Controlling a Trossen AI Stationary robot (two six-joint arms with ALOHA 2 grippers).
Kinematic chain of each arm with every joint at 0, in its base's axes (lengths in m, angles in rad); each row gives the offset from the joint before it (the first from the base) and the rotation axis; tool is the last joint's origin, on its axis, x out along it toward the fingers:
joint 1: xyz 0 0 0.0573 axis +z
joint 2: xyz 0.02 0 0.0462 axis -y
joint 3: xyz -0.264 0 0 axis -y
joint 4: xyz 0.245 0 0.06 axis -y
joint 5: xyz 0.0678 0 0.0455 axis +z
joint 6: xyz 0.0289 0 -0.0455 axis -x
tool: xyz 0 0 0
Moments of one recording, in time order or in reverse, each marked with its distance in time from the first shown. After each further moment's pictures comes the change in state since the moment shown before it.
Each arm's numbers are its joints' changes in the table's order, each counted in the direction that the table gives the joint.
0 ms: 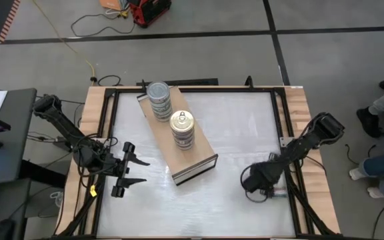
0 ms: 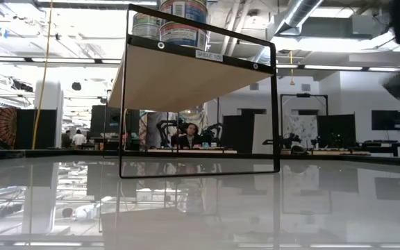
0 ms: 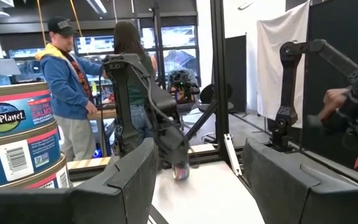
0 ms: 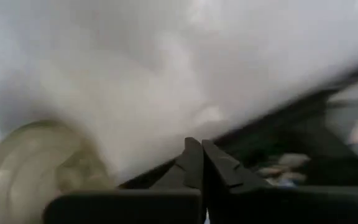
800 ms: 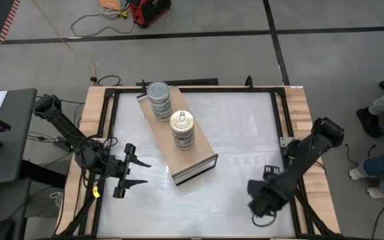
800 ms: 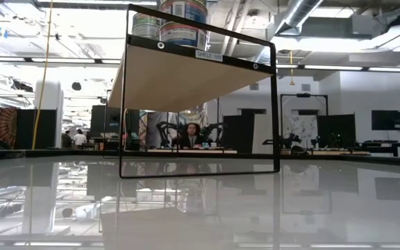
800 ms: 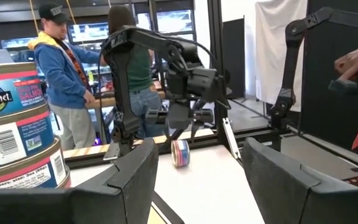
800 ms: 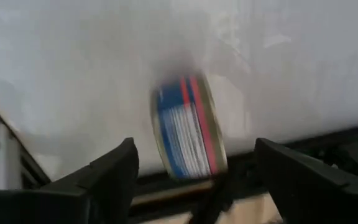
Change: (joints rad) left arm 0.000 0.000 0.000 -0.078 -0.003 0.021; right arm 0.185 -0.043 0.437 -0.174 -0.133 -0.035
